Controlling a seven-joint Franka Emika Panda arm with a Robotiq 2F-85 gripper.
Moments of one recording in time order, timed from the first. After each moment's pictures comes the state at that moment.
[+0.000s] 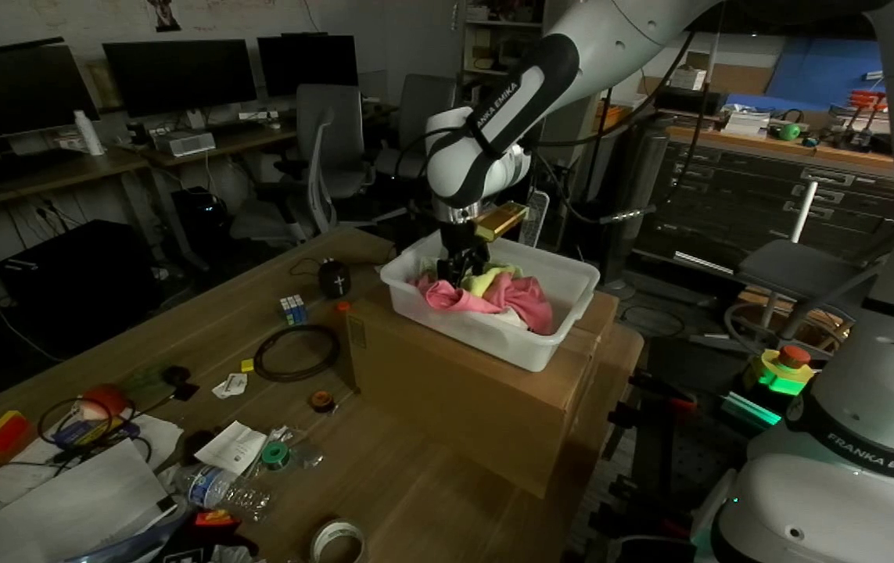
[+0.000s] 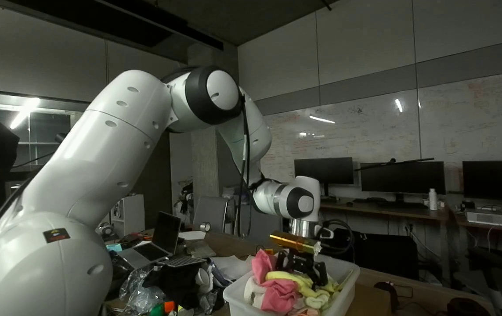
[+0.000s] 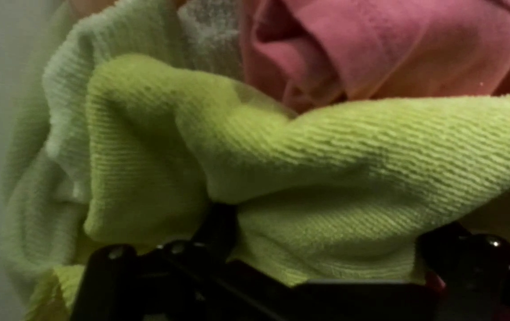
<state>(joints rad) -0.12 0.53 -0.06 -1.92 0.05 2.26 -0.17</state>
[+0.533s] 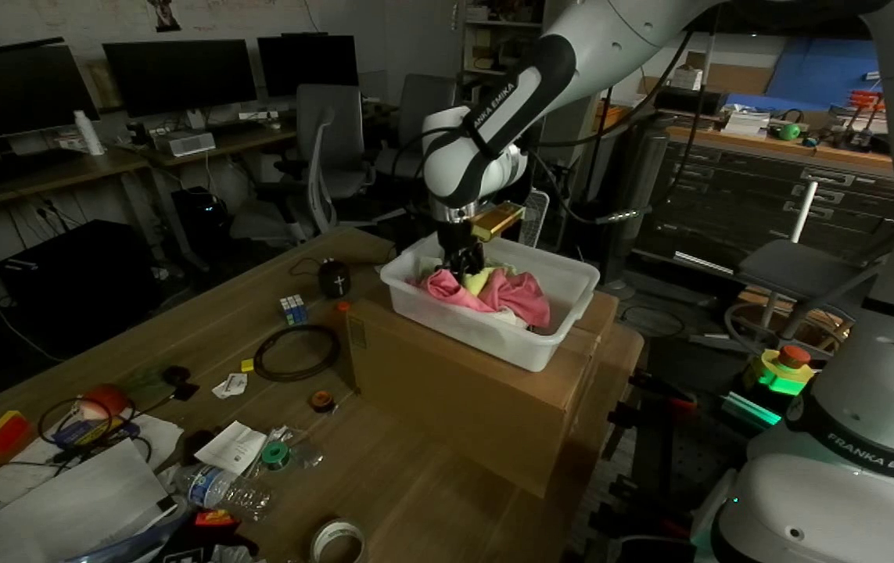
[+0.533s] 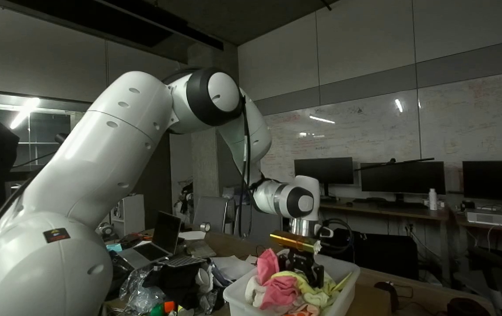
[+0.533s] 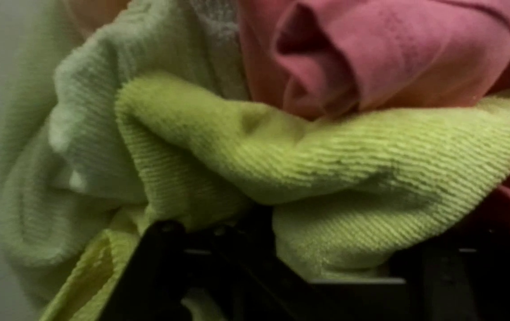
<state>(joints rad) -0.12 0.54 -0.06 -1.90 0.05 2.26 -0.17</state>
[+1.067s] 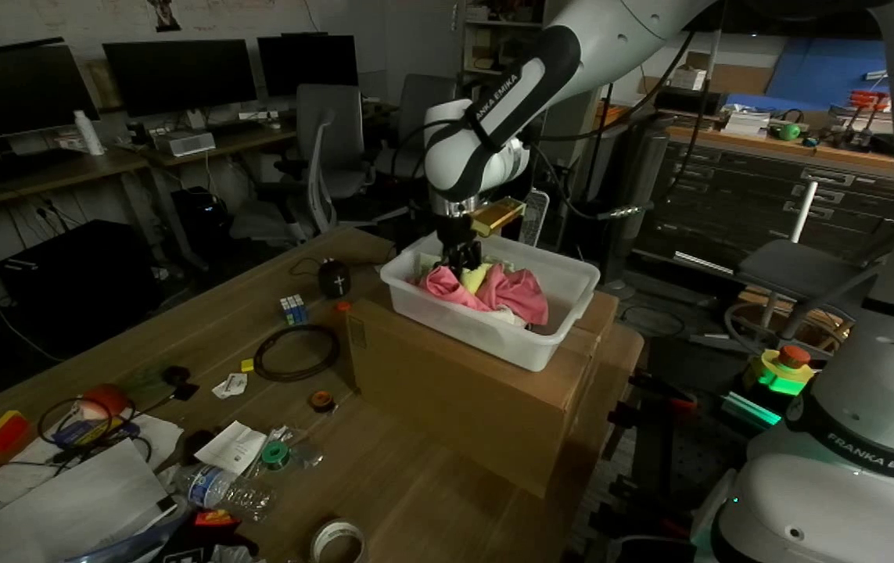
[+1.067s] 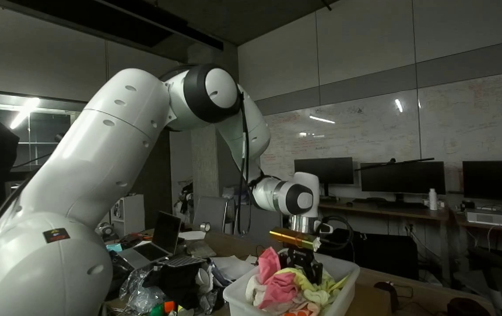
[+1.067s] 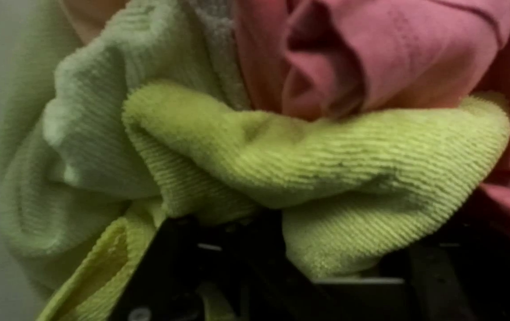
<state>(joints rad) -0.12 0.51 -0.06 -1.92 0.06 2.28 -0.17</state>
